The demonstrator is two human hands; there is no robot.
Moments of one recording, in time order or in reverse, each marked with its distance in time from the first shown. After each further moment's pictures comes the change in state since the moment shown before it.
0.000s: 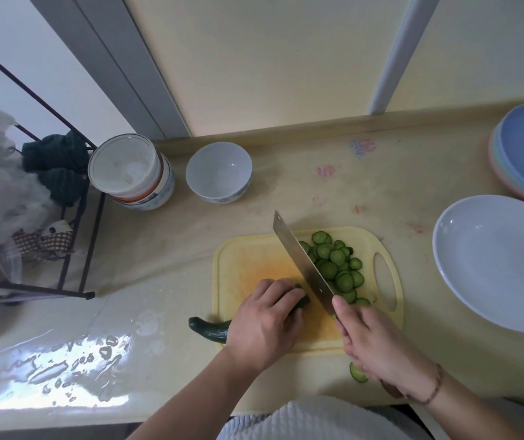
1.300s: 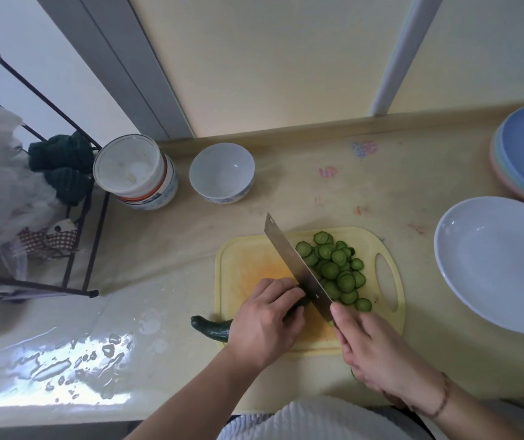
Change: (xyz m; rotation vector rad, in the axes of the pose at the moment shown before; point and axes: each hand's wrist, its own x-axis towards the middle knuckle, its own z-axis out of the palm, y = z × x) left_hand 0.002 -0.001 0.000 -0.068 0.035 -0.034; right_hand -0.009 -0.002 0.005 0.003 -0.020 -0.045
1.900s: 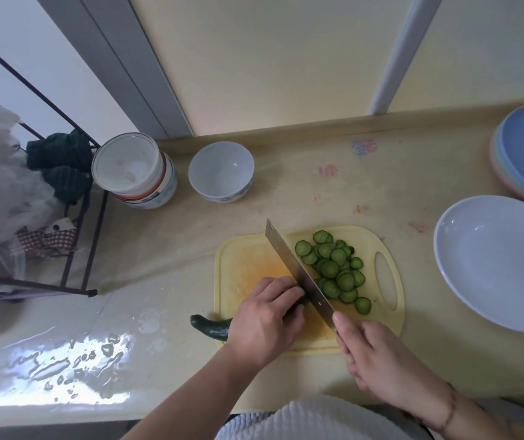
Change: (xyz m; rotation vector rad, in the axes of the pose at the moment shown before) left_hand 0.001 0.000 0.000 0.004 -0.003 0.004; right_hand -0.006 0.010 0.003 -0.044 0.024 -0.004
